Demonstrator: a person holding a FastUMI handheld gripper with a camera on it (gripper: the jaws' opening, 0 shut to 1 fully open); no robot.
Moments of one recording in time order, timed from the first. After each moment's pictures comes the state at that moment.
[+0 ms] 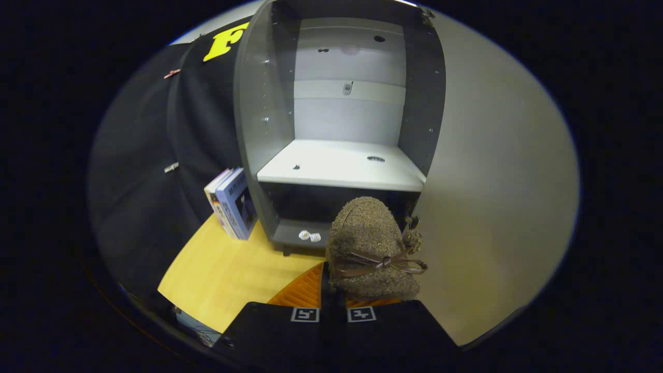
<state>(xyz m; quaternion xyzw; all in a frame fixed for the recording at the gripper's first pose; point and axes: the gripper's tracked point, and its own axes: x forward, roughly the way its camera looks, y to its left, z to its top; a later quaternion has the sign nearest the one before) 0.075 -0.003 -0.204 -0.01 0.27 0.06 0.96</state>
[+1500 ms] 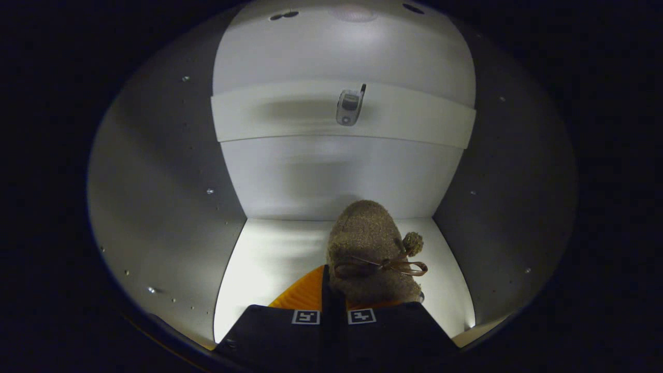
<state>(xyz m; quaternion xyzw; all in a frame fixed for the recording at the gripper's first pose) 0.422 0.041 -0.186 0.00 0.30 0.01 0.95</state>
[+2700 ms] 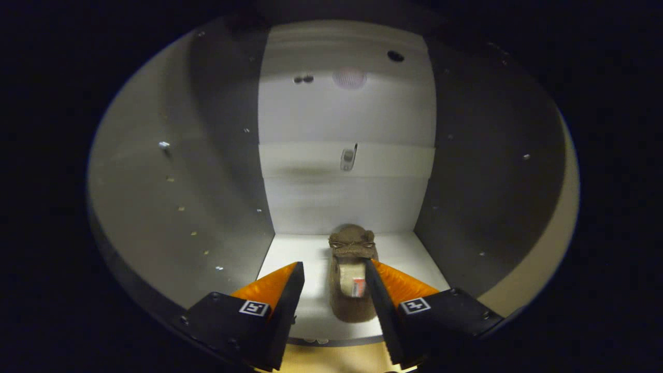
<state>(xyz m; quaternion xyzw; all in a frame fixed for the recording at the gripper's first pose) 0.293 0.046 -0.080 0.01 0.18 0.02 0.98</state>
